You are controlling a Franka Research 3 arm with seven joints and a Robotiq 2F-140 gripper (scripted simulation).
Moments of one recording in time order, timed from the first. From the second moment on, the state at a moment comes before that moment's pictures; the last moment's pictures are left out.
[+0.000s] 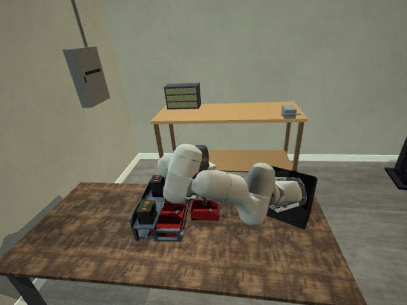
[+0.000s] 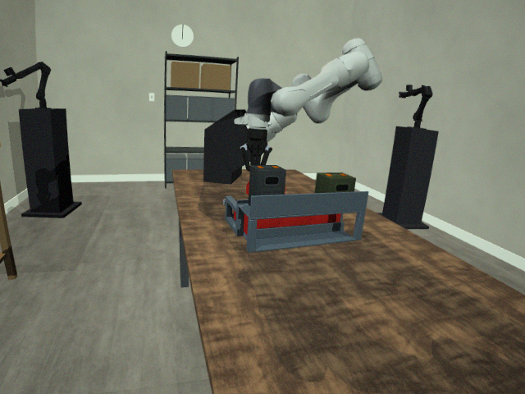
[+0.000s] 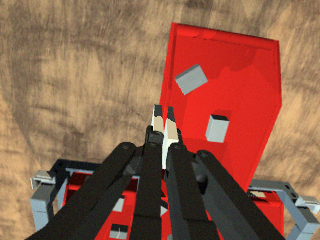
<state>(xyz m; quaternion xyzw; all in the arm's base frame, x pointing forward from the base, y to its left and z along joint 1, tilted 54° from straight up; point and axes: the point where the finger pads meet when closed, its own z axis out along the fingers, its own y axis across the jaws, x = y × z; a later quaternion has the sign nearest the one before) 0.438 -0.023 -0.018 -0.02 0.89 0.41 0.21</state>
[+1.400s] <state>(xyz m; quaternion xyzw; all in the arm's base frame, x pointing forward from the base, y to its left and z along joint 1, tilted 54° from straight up) 0.418 -0.061 0.014 -0.02 0.89 0.41 0.21</state>
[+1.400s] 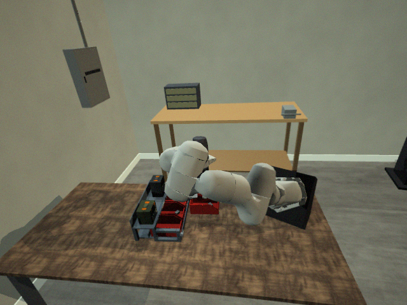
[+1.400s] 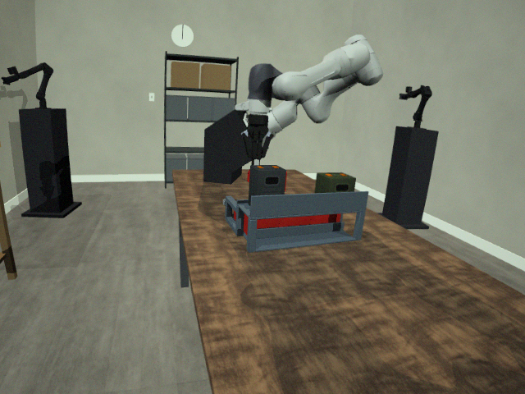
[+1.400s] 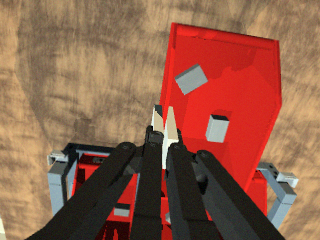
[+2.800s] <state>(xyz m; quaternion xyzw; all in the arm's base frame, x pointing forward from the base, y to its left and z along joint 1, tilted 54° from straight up) 0.425 -0.079 0.003 -0.02 0.89 0.41 0.20</state>
